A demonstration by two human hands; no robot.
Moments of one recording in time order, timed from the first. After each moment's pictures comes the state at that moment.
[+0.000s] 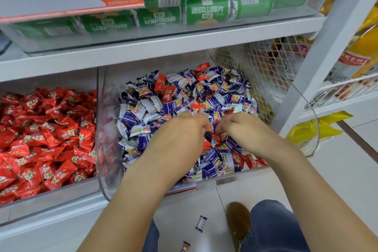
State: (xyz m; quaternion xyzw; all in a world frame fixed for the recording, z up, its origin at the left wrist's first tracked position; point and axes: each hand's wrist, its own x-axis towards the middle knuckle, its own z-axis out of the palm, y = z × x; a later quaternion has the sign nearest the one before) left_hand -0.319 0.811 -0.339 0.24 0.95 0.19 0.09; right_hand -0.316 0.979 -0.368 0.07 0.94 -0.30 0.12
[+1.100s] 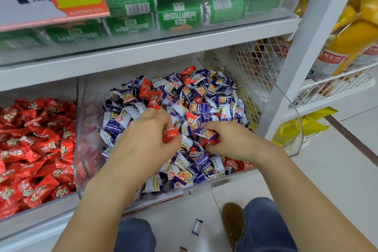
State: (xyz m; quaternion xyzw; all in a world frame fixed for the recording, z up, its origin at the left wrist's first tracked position) left_hand -0.330 0.789 -0.345 0.20 0.96 0.21 0.04; right_hand -0.317 0.990 -0.385 -0.03 0.95 -0.26 0.17
